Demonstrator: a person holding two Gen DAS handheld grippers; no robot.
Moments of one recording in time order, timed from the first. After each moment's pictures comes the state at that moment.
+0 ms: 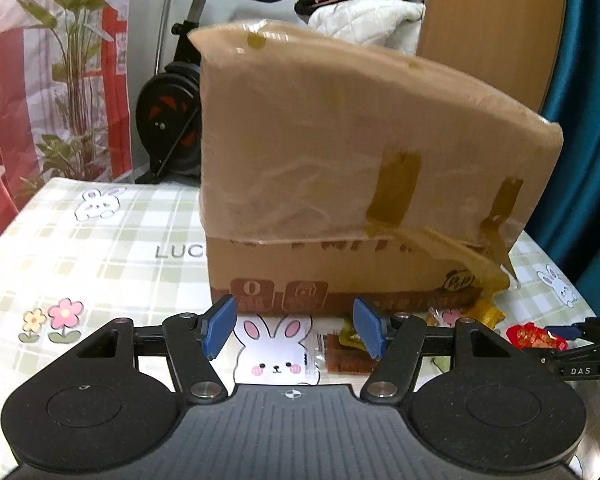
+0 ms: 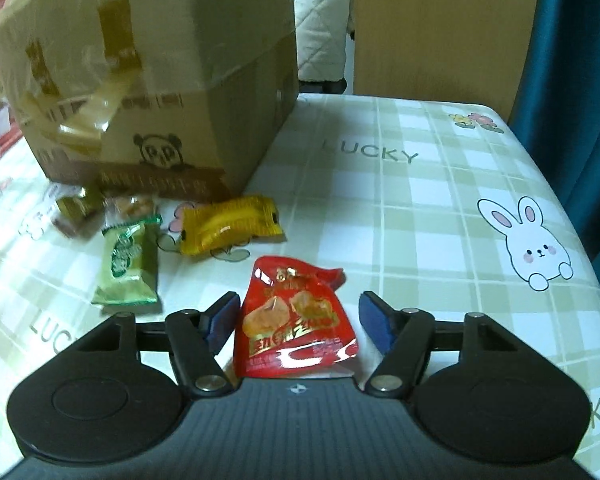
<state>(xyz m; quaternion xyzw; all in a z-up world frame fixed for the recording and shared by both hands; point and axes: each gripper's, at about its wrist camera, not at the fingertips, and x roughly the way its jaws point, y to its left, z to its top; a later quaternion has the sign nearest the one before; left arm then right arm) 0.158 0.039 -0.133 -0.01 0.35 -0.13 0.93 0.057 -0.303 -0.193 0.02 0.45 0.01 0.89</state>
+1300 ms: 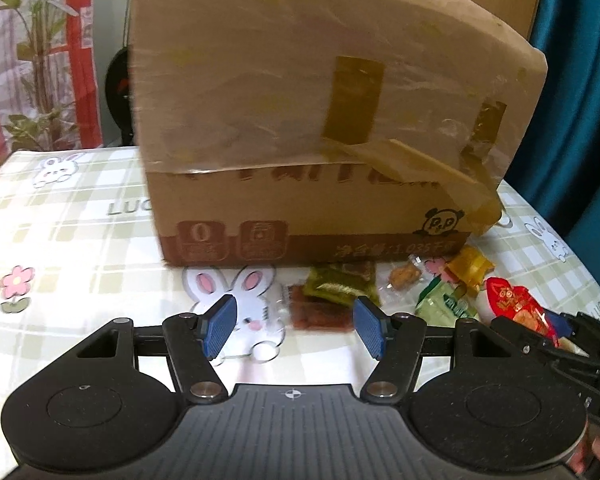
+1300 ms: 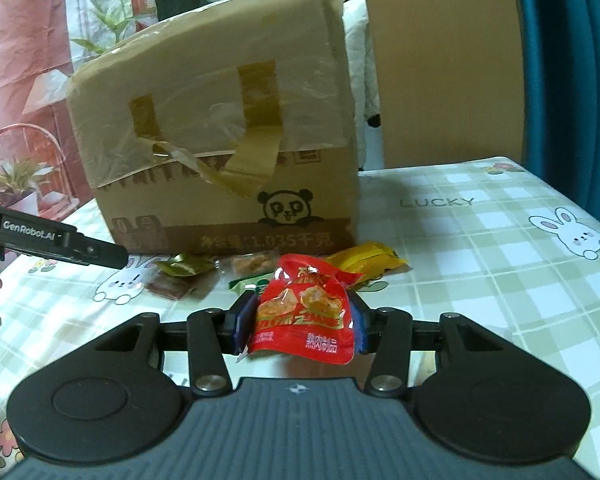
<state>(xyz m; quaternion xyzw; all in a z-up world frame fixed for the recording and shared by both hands) 0.154 0.012 -0.170 0.01 0.38 -0.17 0.91 0.013 -0.218 -0.183 0.09 0.29 -0.01 0.95</state>
